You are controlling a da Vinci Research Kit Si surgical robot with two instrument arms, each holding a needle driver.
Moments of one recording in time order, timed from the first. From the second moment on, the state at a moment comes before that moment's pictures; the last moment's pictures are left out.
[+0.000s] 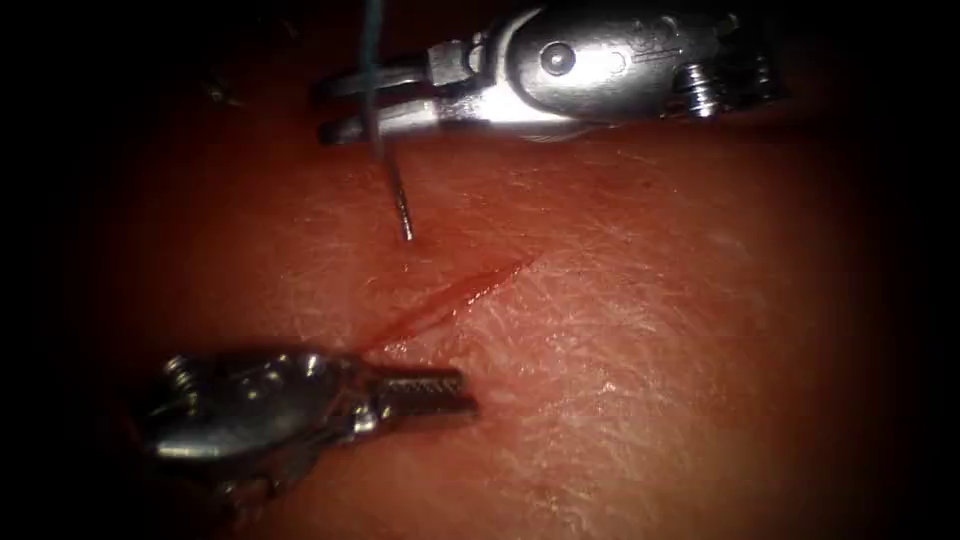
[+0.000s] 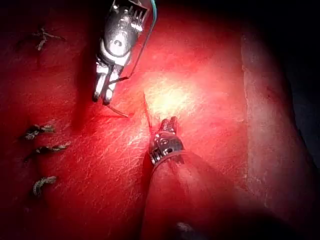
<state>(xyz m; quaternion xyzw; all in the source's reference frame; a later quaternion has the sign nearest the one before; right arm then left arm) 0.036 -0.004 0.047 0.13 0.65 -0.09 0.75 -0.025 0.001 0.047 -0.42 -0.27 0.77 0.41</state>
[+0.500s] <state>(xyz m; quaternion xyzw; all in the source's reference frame) 0.037 -0.004 0.047 0.20 0.62 -0.01 0.76 -0.025 0.001 0.047 -0.41 -0.27 0.77 0.41</state>
